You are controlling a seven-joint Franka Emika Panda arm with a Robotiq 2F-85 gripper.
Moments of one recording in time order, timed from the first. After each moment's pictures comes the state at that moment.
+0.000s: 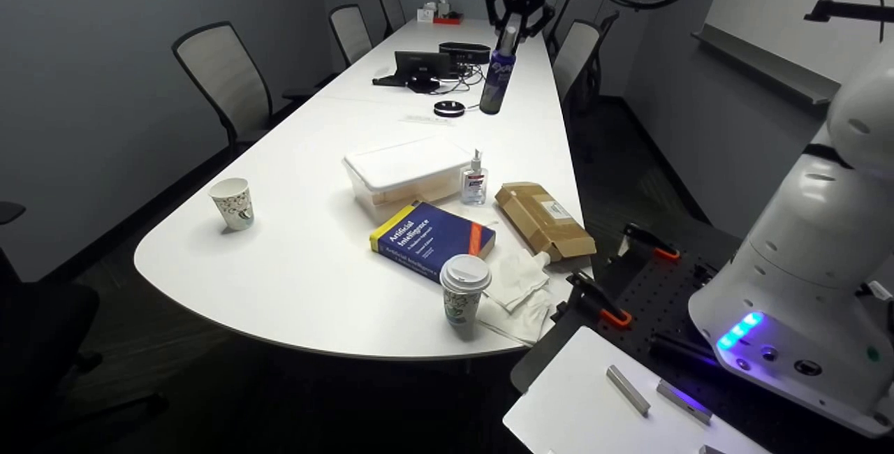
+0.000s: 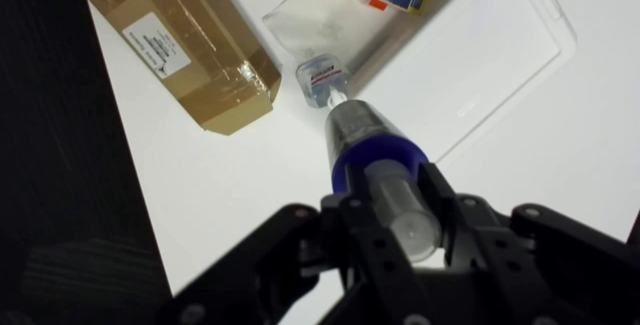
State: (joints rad) arm -0.10 -0.15 -0.09 -2.30 0.00 2.41 0.79
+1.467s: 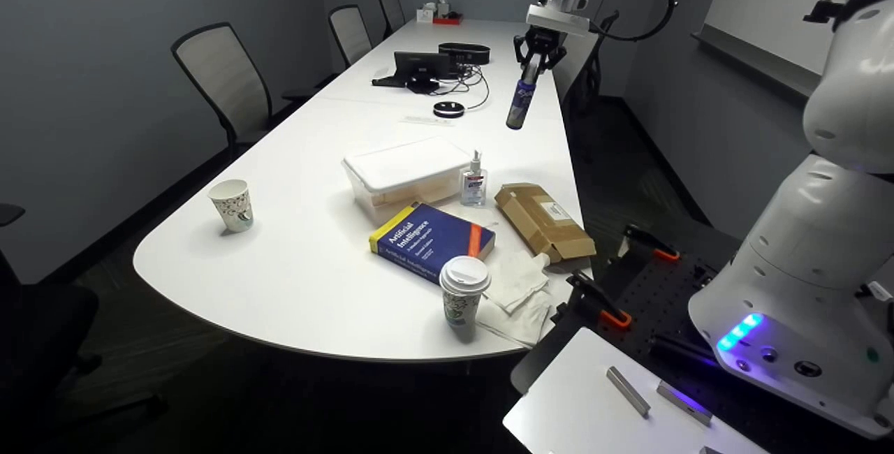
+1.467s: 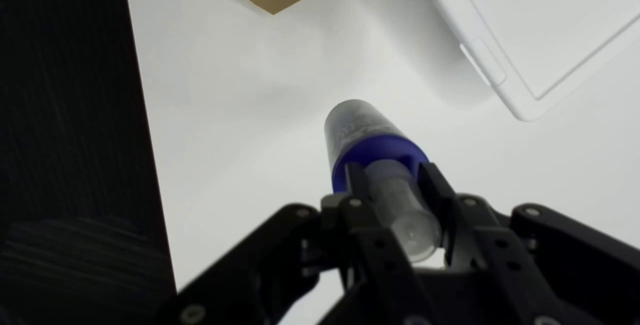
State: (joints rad) arm -0.30 0.40 -0.21 -1.85 0.24 2.41 0.27
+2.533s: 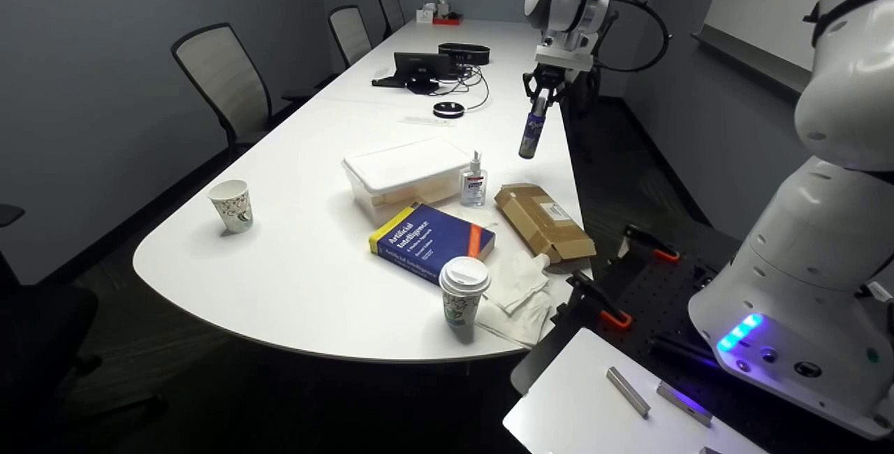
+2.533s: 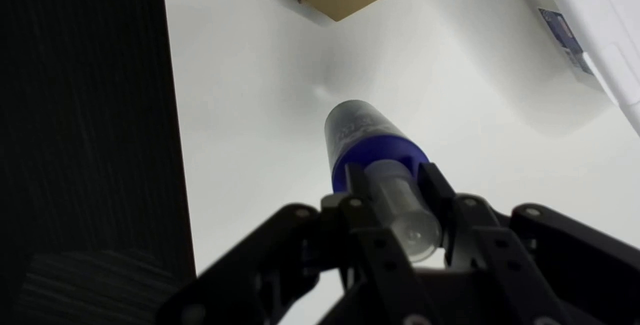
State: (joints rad) arm -0.37 0.60 -0.20 -1.76 0.26 2.42 0.20
